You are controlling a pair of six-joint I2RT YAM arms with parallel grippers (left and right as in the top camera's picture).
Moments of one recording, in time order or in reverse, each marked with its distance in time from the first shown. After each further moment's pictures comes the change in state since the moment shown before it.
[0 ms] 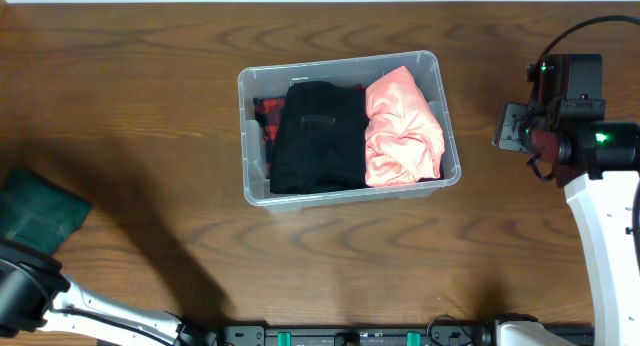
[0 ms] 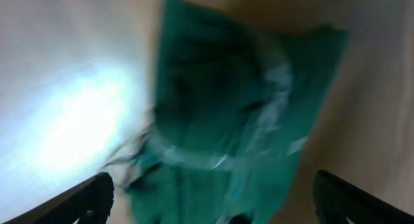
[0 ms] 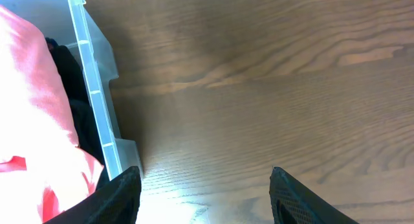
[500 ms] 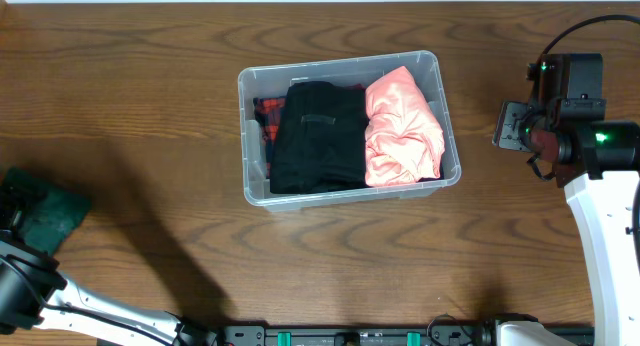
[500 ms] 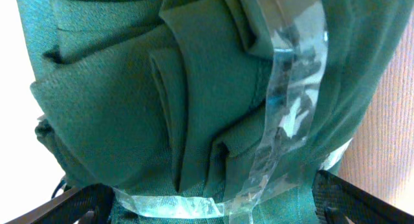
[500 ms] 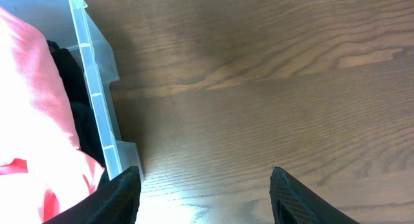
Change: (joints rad) left arm 0.002 0.027 -0.236 0.205 0.129 0.118; right arm 0.000 0.000 0.000 0.007 0.000 0.000
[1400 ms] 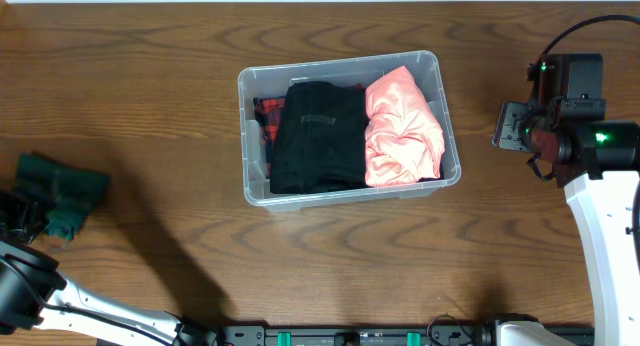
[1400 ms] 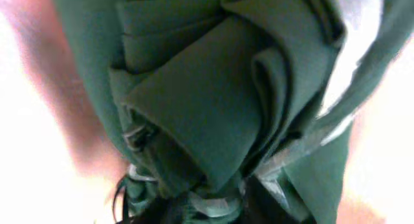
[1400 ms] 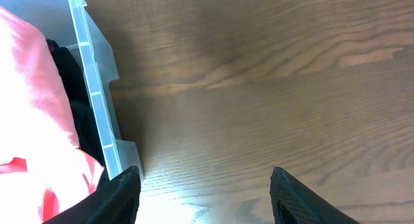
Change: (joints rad) left arm 0.001 -0.001 -0.058 0.001 0.188 0.006; right arm 0.000 0.000 0.000 -0.003 0.000 0.000
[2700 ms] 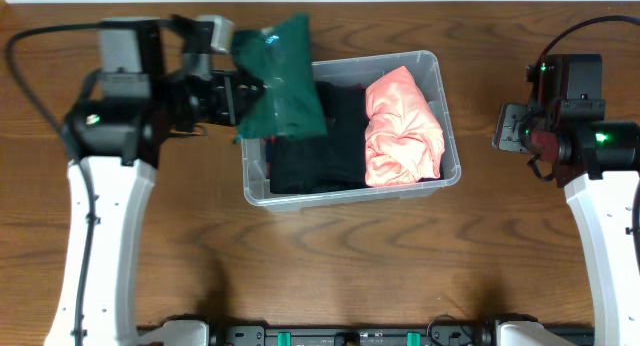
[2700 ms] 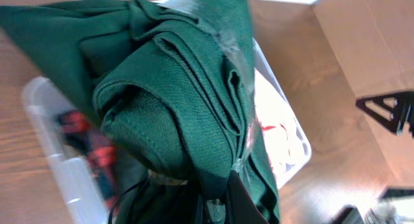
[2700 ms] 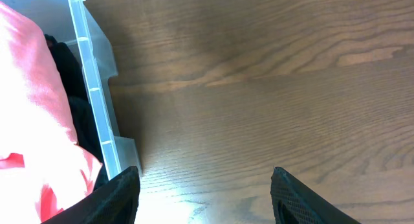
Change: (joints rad) left arm -1.154 -0.774 -0.035 -0.014 0.138 -0.048; right arm 0.000 0.000 0.000 -0.009 0.000 -0.010
